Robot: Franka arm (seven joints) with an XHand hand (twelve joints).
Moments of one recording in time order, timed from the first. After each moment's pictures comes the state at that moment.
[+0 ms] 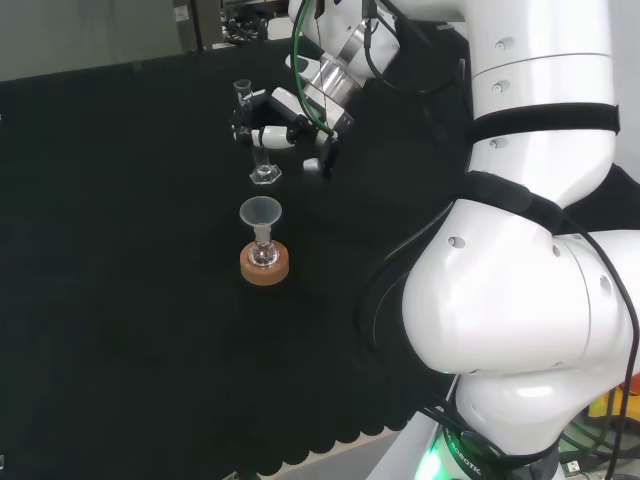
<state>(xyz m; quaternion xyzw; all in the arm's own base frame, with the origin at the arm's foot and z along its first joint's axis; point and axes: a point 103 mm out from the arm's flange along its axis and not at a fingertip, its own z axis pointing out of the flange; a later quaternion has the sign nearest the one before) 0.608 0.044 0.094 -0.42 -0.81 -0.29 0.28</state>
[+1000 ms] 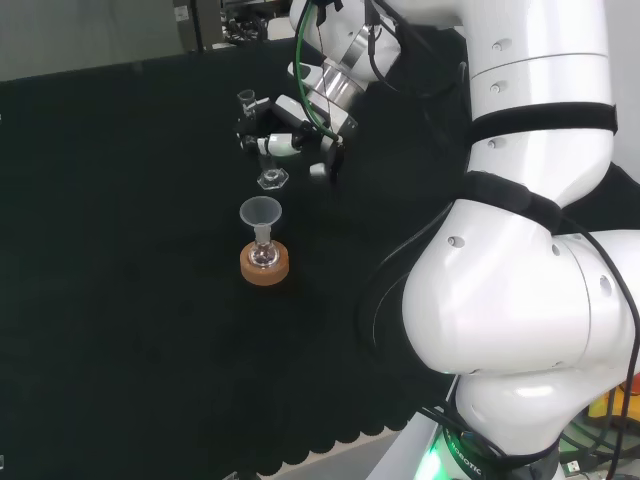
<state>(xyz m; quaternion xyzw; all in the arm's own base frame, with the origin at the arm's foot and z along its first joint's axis) 0.599 0.035 0.083 -0.42 -0.82 -0.27 0.29</state>
